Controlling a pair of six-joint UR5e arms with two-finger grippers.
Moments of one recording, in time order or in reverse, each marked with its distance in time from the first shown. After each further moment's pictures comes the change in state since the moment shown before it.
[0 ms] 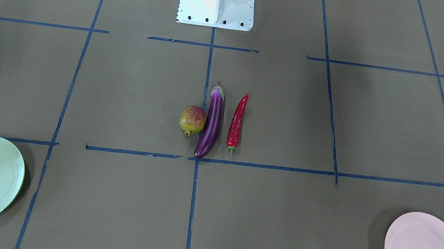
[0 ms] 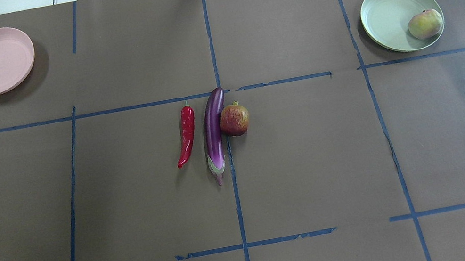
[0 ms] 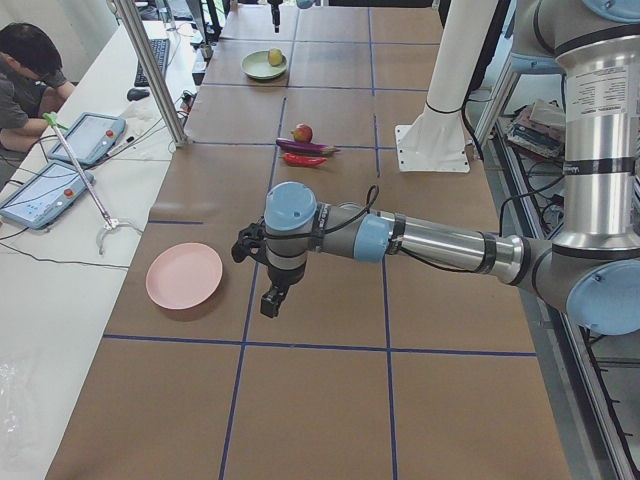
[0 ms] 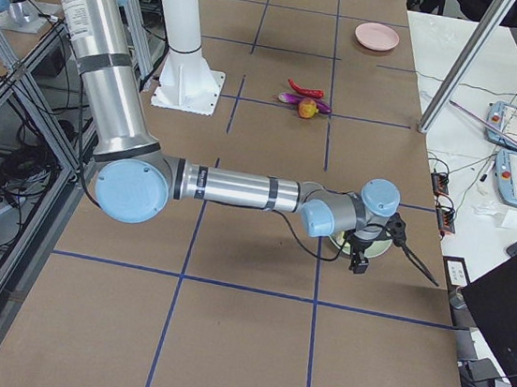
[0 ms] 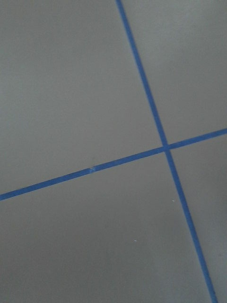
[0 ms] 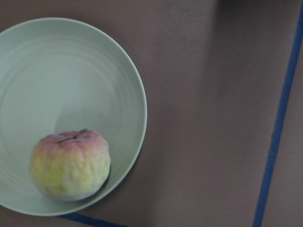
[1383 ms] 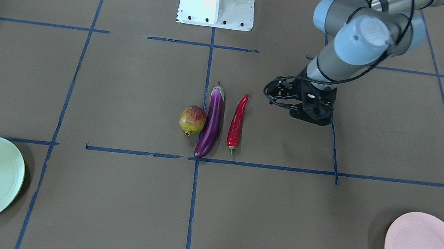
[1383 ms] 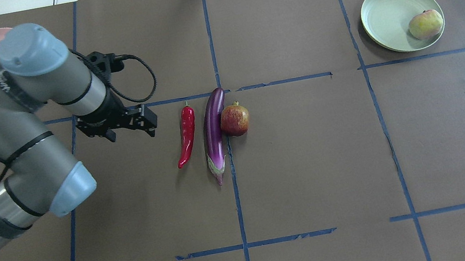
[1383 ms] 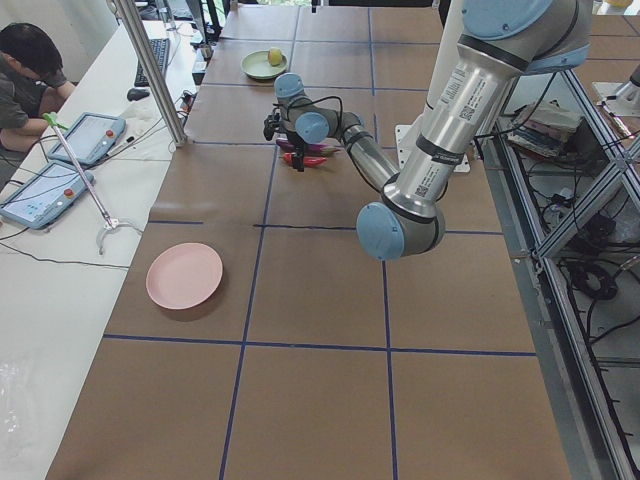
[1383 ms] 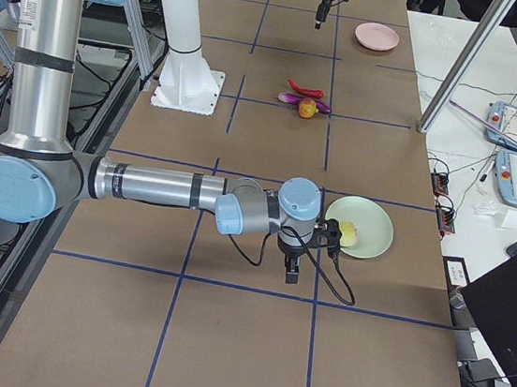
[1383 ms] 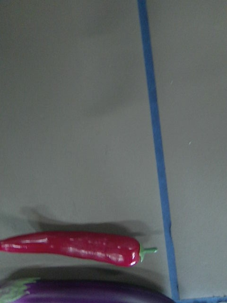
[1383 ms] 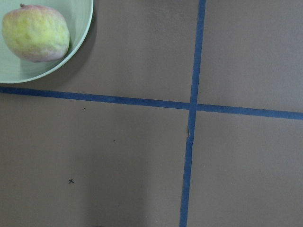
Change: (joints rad) left arm 0.818 -0.663 0.167 -0.029 0.152 -1.214; right arm 0.081 -0.364 0.413 -0.123 -0.003 0.003
